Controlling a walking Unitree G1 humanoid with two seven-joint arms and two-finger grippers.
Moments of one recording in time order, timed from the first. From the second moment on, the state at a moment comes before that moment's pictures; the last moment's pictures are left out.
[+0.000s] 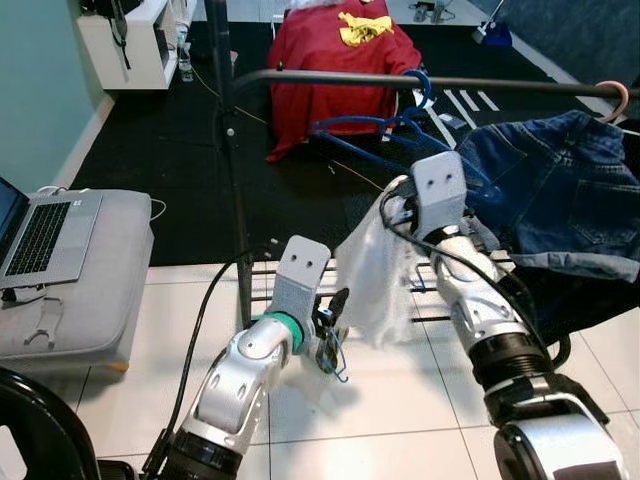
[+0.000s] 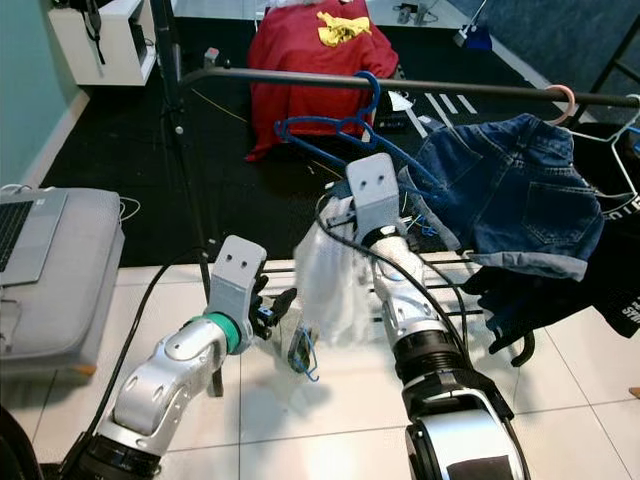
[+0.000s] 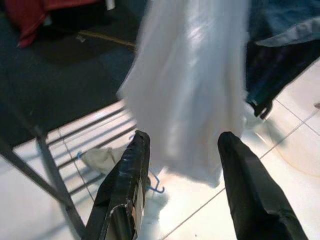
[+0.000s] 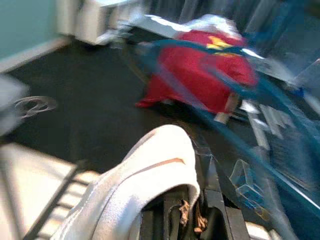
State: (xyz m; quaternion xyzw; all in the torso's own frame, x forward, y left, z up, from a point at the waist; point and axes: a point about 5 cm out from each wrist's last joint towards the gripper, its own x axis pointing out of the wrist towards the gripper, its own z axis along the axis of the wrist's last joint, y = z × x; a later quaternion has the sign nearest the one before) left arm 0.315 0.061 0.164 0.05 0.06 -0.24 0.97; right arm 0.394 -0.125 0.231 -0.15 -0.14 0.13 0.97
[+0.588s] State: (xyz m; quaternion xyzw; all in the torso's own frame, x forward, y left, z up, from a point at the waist) left arm 0.288 0.132 0.149 0.13 0.05 -0.18 0.97; right arm 0.391 -0.079 0.226 -0.16 -0.13 0.28 0.94
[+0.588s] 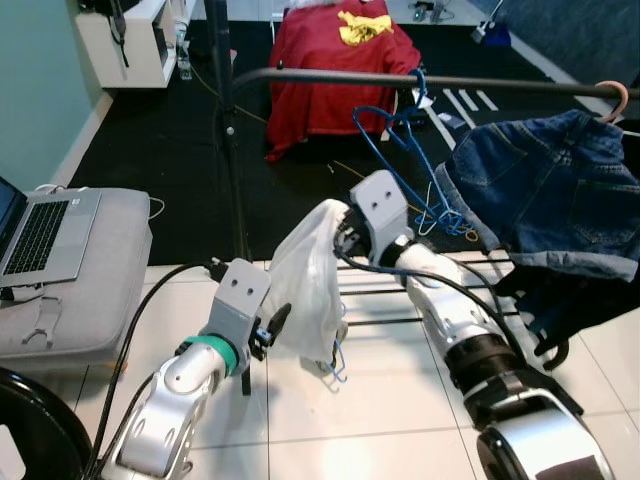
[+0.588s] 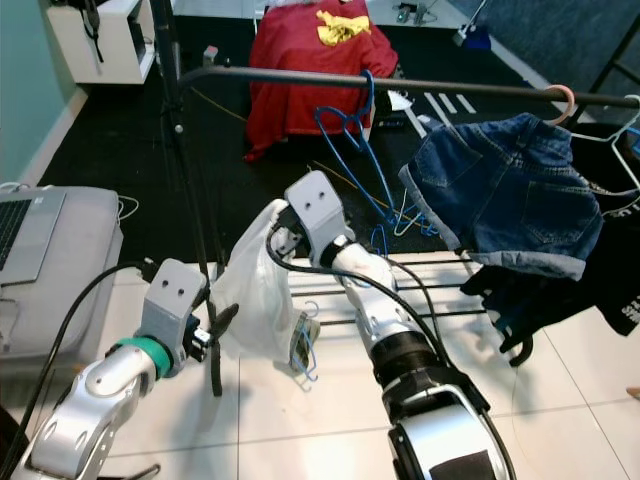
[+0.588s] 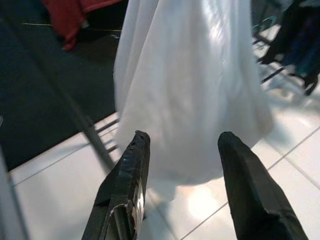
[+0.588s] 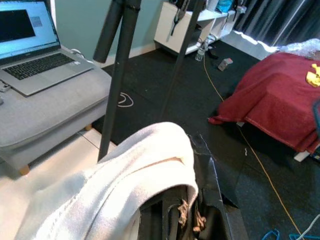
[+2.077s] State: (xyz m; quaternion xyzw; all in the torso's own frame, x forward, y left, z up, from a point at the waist) left arm 0.290 0.092 0.141 0.12 0.09 -0.21 0.97; right arm 0.370 -0.064 0.236 -0.15 -0.15 0.31 0.93
